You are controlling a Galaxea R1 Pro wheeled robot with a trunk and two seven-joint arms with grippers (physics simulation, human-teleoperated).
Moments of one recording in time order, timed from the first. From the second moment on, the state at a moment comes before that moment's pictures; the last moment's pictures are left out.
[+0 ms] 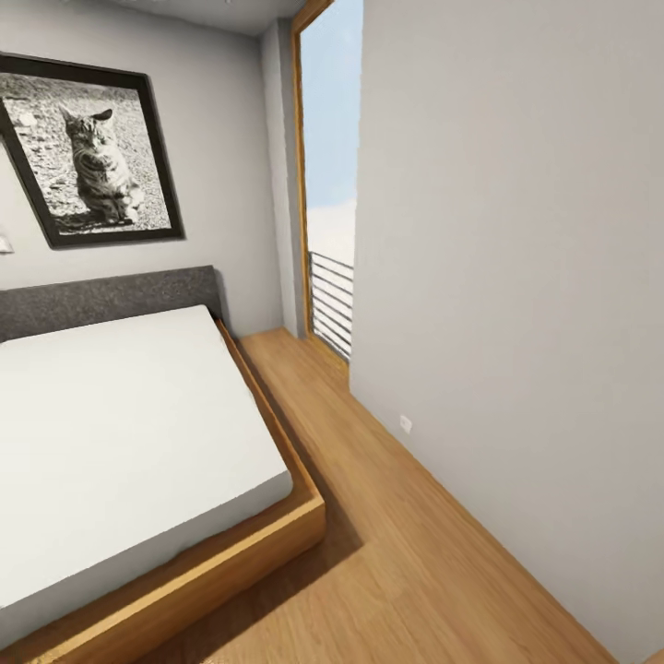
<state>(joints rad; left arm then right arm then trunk) 0.00 -0.05 0.11 -0.34 0.00 -0.56 0.31 -0.08 0.06 -0.01 -0.26 0.00 -0.98 -0.23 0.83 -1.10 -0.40</state>
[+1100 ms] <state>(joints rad) 0.00 -0.03 0.10 -0.14 0.00 -1.05 0.31 -0.08 0.06 0.00 -0.18 0.01 -1.04 -0.23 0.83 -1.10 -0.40</state>
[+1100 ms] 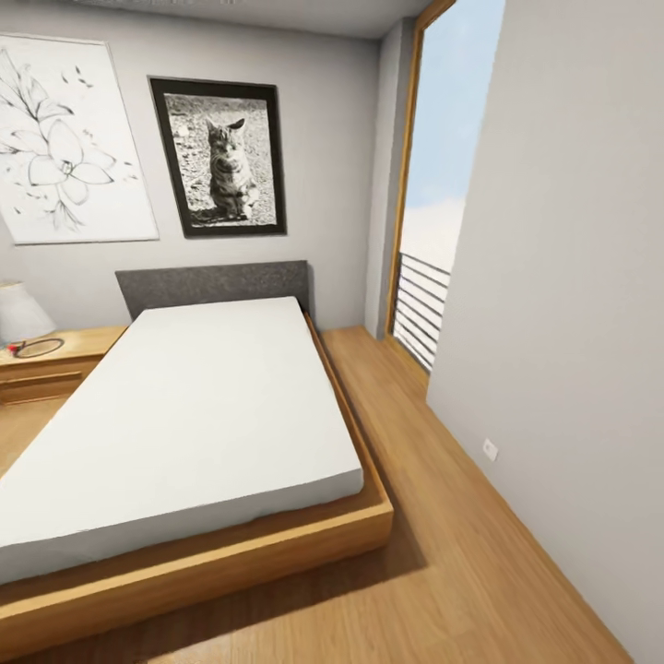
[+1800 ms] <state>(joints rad) 0.00 -0.03 0.10 -0.14 0.00 -1.05 0.31 -0.08 0.06 0.00 -0.17 0.01 -1.04 -0.23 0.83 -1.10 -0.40</state>
